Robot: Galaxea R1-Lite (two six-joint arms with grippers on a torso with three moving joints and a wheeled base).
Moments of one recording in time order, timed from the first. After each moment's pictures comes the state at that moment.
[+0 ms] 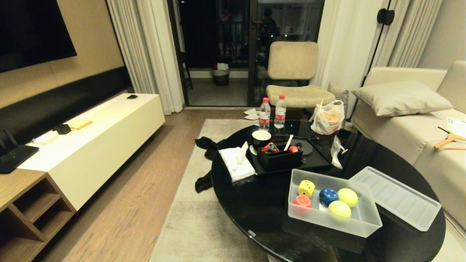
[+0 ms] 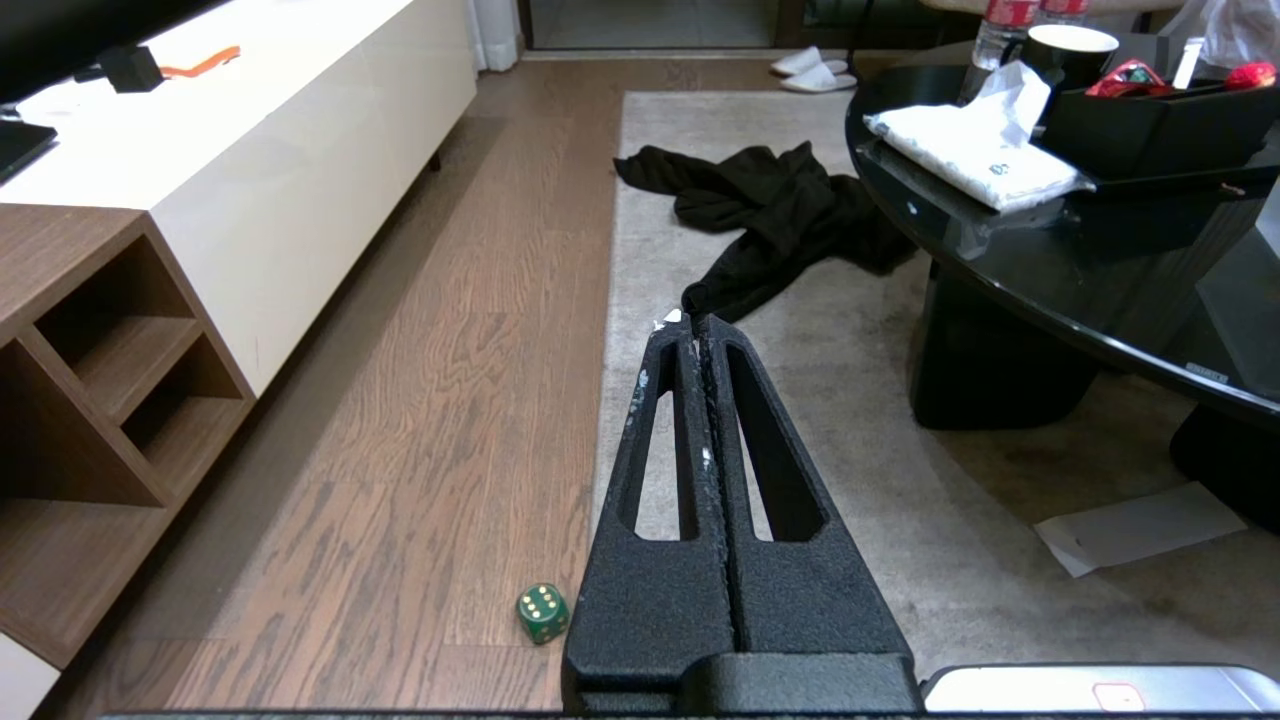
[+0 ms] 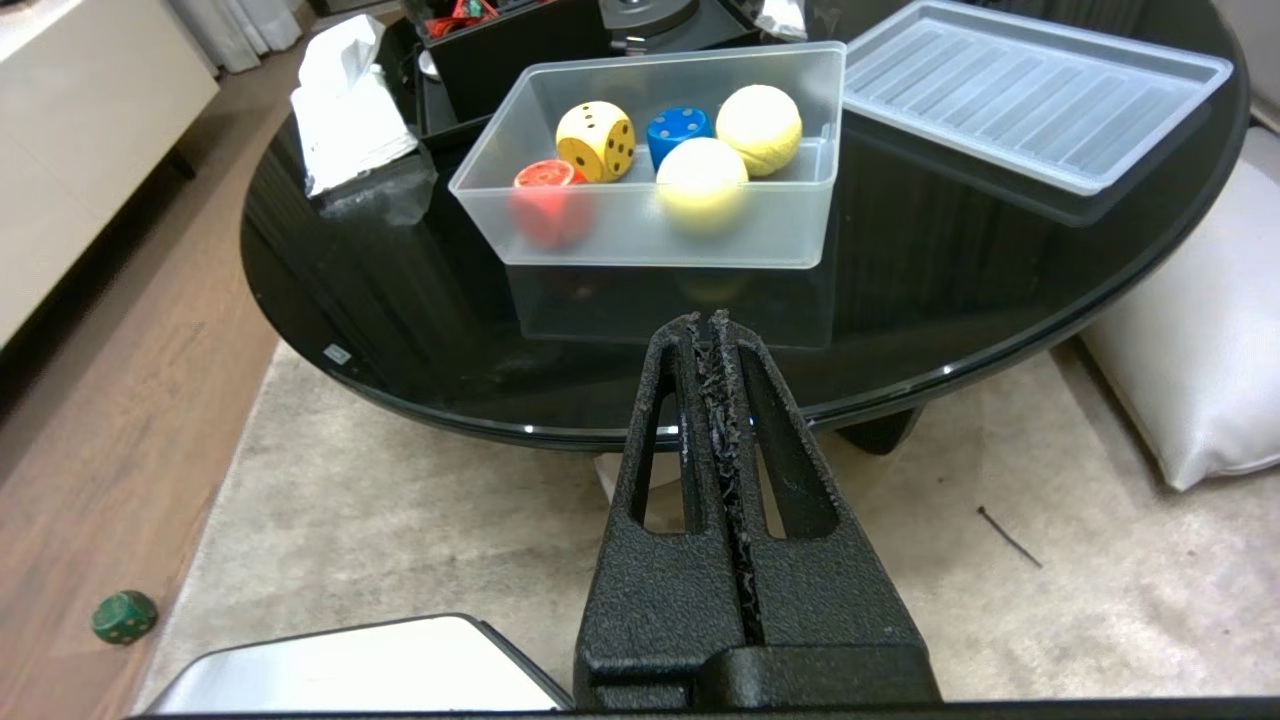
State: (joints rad) left arm -0.01 0.00 0.00 -0.01 0.00 -0.02; right arm -0.01 0.00 -0.09 0.20 -0.06 0.21
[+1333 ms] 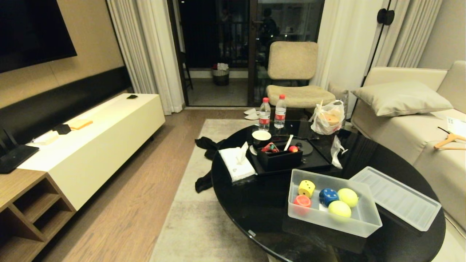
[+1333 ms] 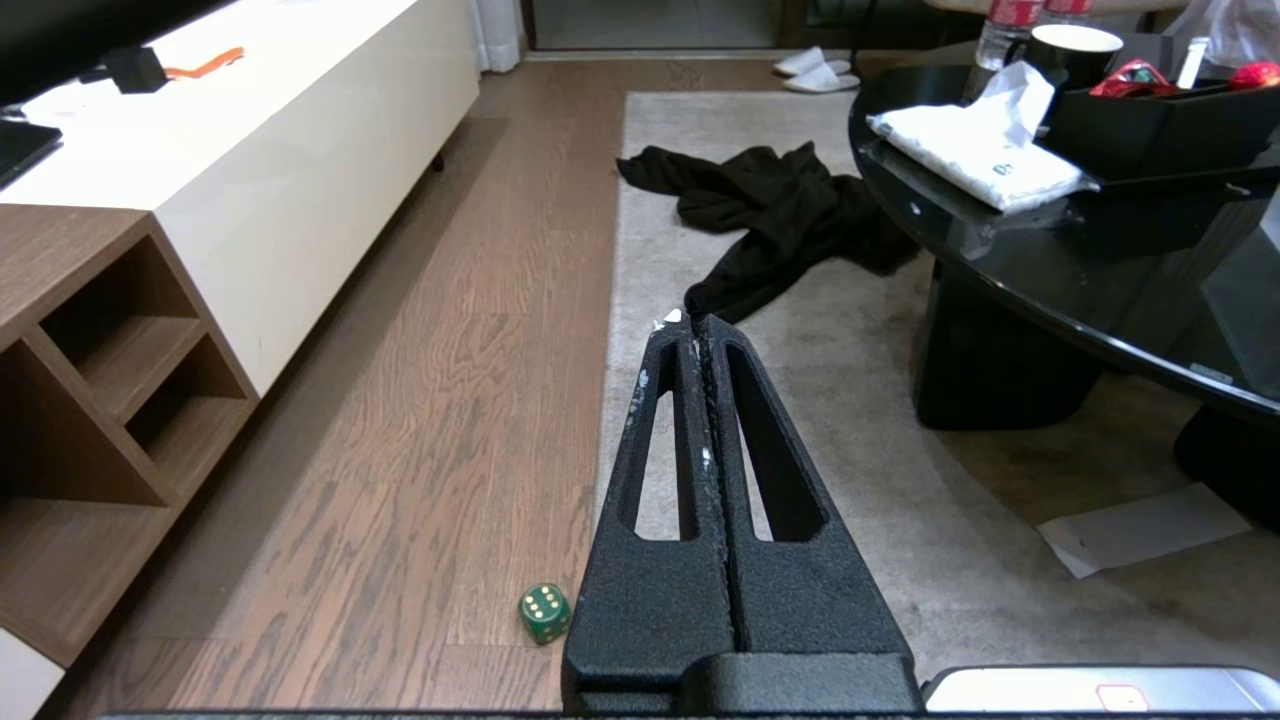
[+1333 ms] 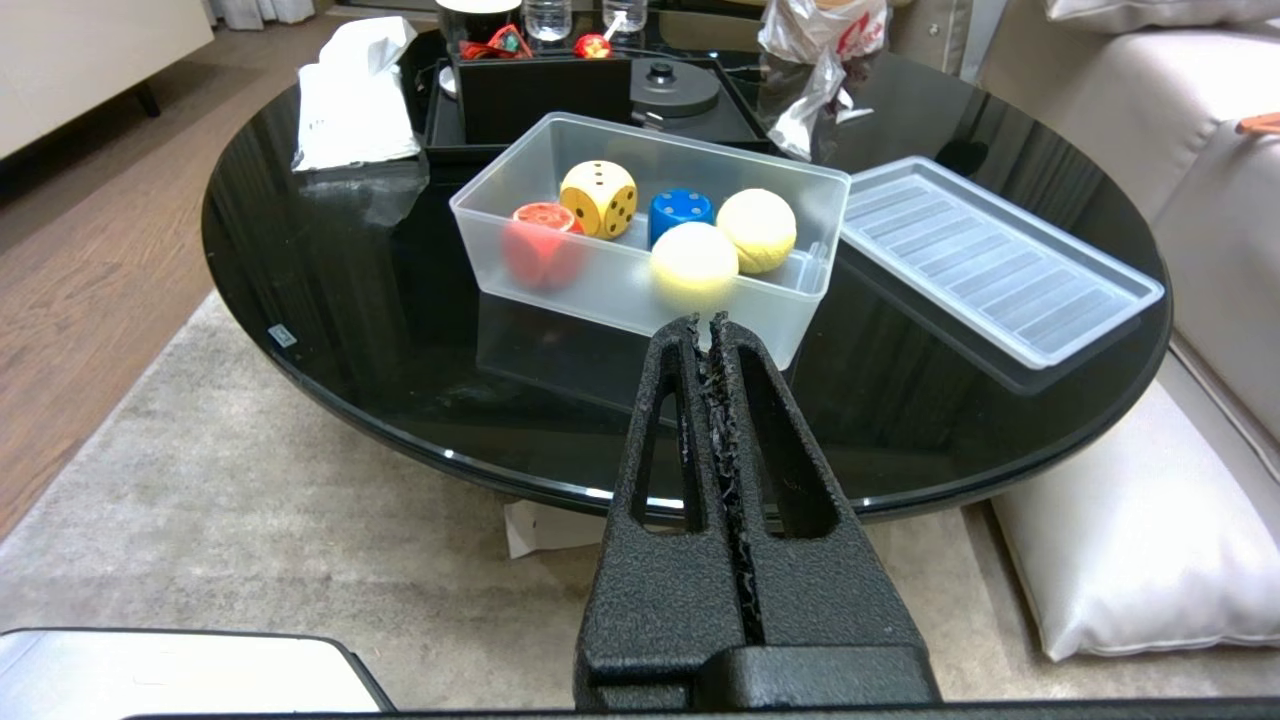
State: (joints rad) left arm 0.00 0.00 0.00 -0.01 0.00 -0.02; right arm -0.01 0.00 0.00 0.01 0.00 -0.06
